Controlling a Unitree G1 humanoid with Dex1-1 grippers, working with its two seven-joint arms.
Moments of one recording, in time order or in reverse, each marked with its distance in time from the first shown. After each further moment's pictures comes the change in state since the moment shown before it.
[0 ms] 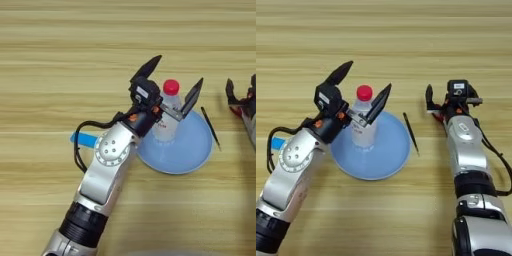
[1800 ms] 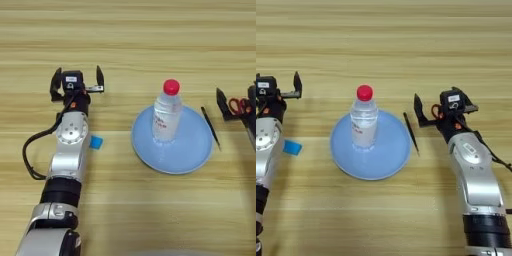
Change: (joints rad) left arm -0.171 0.067 0.425 0.471 0.154 -0.011 0.413; right arm 0.351 -0.031 0.077 -0.684 0.058 0.277 0.194
